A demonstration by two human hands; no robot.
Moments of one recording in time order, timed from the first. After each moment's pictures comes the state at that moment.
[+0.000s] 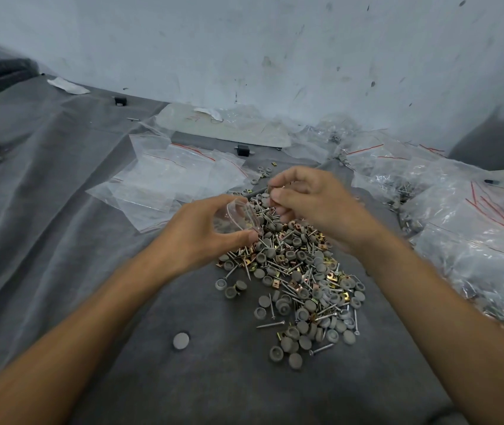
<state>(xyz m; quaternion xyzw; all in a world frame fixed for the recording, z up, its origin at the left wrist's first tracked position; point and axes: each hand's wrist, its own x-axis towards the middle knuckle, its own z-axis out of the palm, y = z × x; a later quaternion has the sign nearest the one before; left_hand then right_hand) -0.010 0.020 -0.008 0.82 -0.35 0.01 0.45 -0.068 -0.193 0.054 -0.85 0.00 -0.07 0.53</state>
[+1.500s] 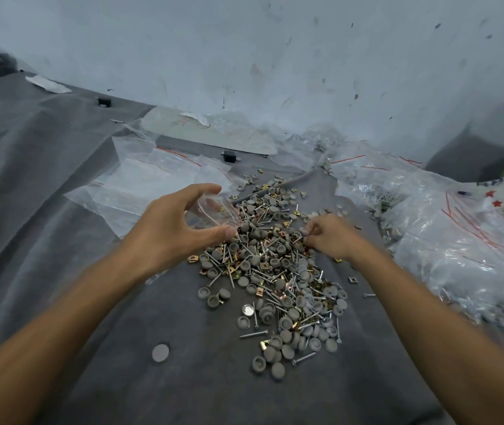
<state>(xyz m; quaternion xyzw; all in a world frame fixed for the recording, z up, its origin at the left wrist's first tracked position) -0.001 0.028 -0.008 0.80 -0.32 0.04 0.51 -0.051 -0.286 0.001 -0.97 0.18 0.04 0.17</state>
